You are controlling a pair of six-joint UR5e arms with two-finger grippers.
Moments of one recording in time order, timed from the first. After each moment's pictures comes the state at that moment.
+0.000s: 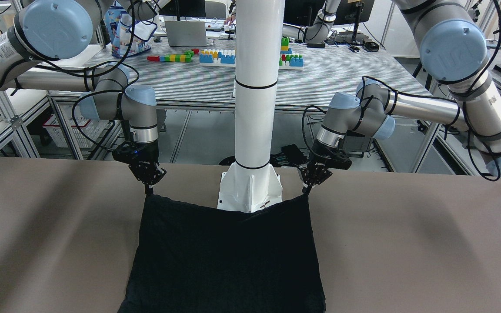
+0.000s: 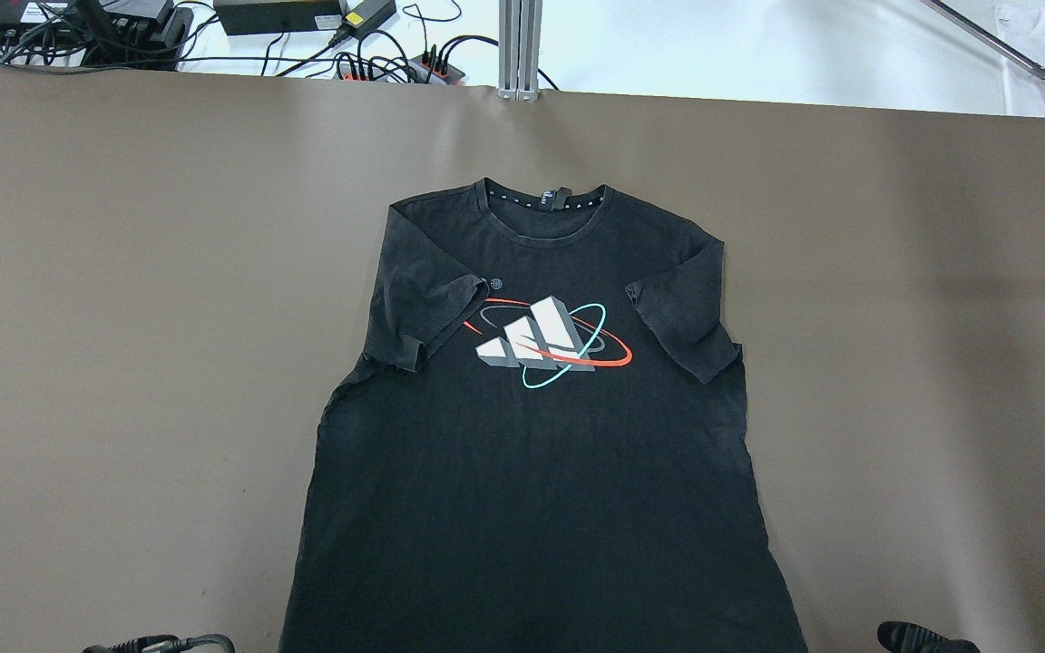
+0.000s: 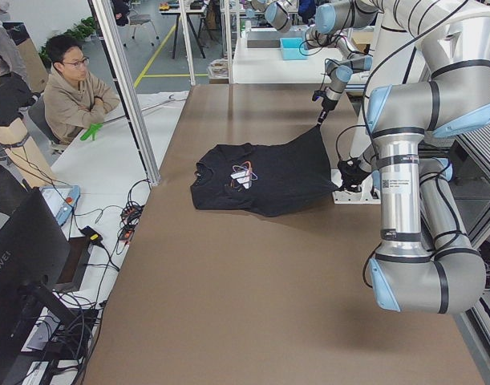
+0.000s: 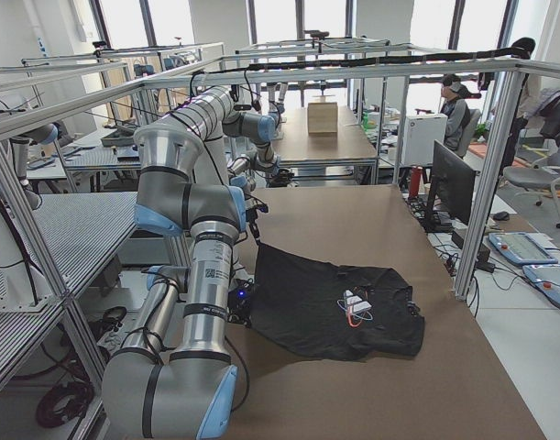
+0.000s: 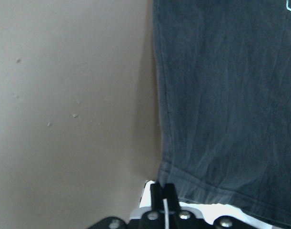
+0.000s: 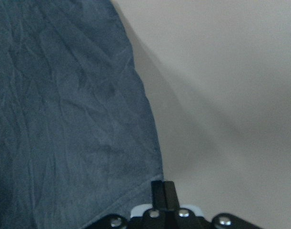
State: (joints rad) left arm 0.20 -1.56 -2.45 -1.72 -1.08 -2.00; right arm -0.14 -1.85 2.56 -1.55 1.18 2.11
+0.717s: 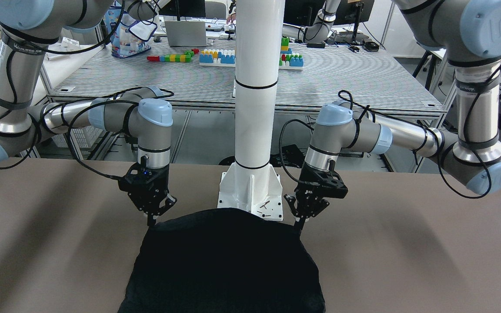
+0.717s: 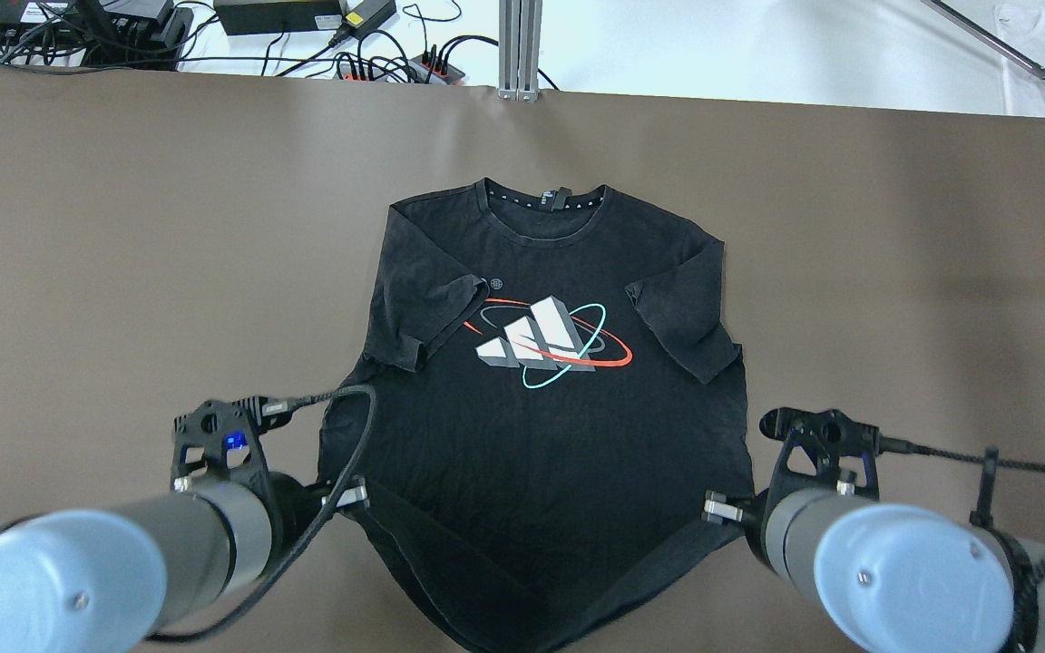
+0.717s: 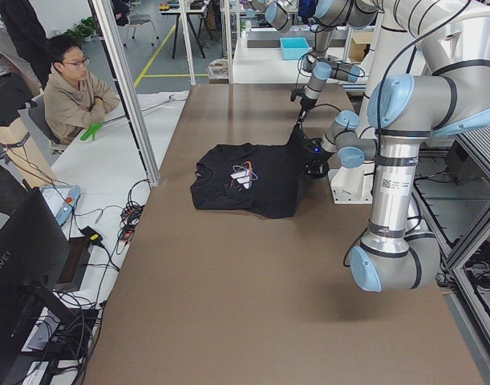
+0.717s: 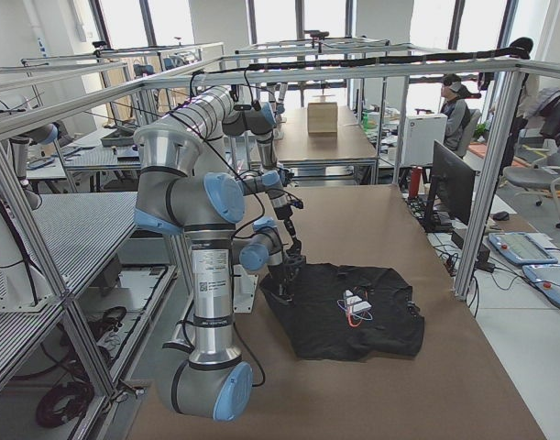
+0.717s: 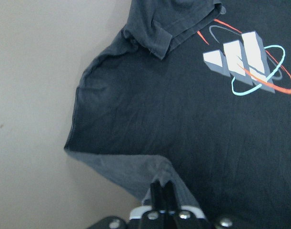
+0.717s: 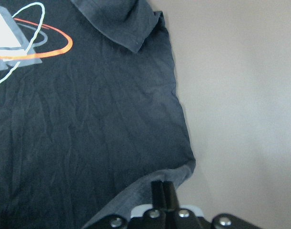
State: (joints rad) left arm -0.28 -1.94 -2.30 -1.51 -1.42 -1.66; right arm 0.34 -1.33 2.41 -1.92 1.49 1.54
